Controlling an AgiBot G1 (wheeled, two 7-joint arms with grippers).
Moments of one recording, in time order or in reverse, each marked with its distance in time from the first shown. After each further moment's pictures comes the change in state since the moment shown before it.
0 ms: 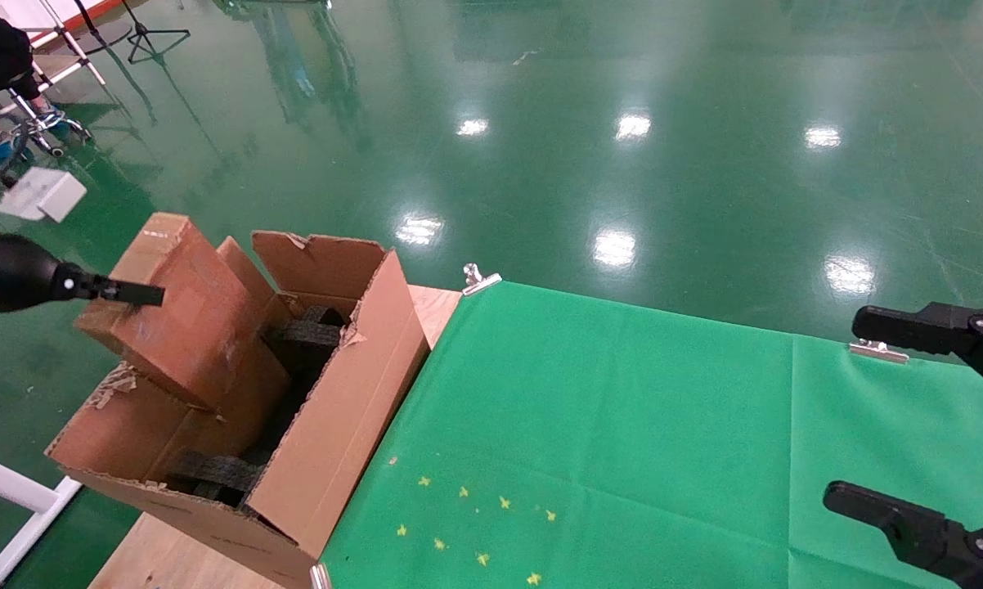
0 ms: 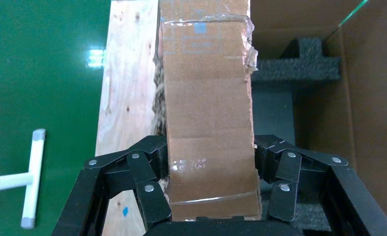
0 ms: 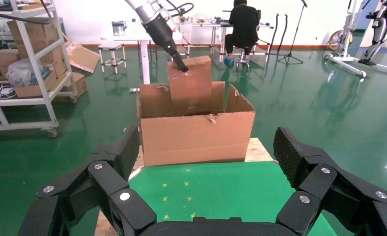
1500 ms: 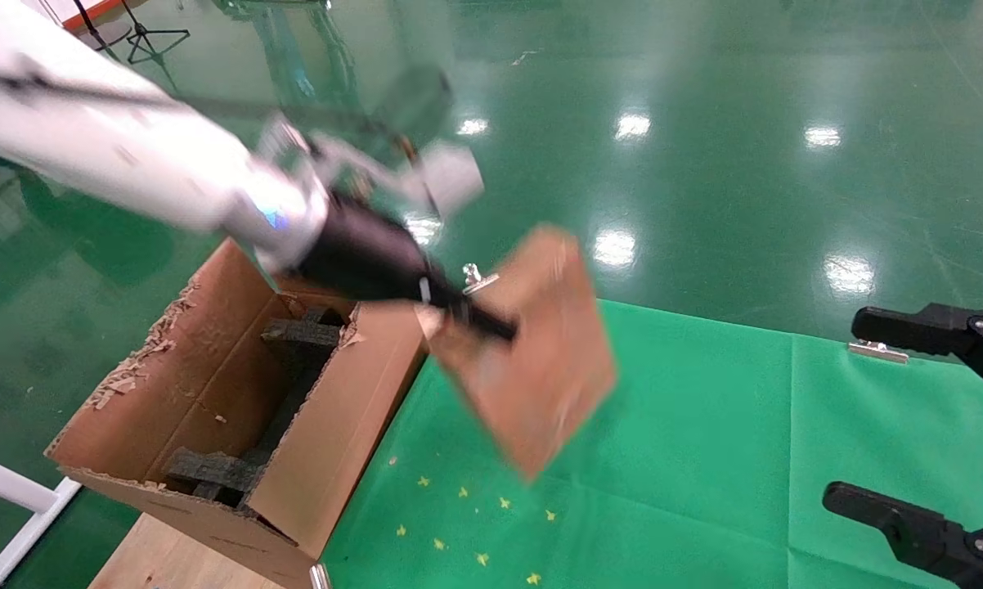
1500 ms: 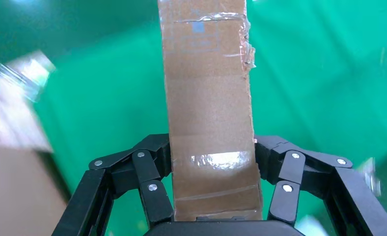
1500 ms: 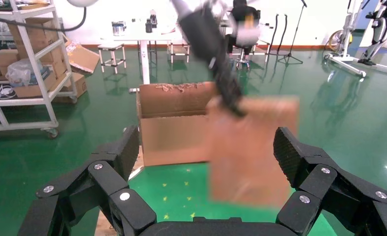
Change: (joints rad) left arm 0.029 0.317 0.016 -0.689 -0.201 0.207 -0.574; right arm 0.000 0.000 0.000 0.000 0.000 0.000 0.000
